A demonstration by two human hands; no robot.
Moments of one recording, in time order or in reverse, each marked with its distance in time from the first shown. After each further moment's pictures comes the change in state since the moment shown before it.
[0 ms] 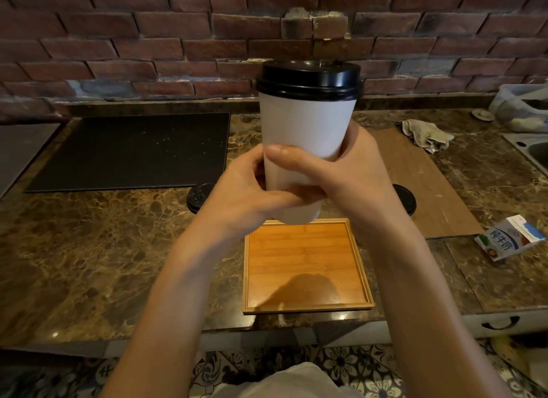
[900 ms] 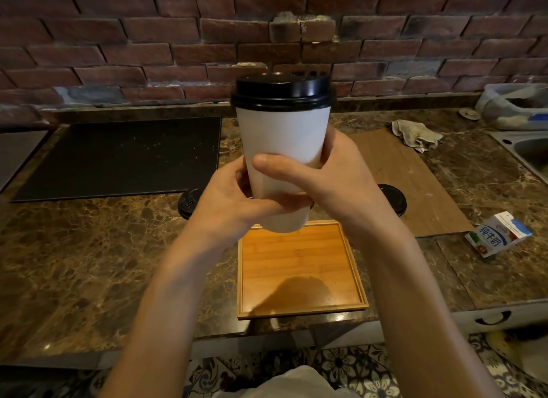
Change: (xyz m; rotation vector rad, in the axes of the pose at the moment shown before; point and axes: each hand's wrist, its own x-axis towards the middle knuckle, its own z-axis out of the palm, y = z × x) left_hand -0.003 -0.006 0.001 -0.067 0.024 -0.042; right_hand 0.002 0.003 -0.005 -0.044 -0.095 0.016
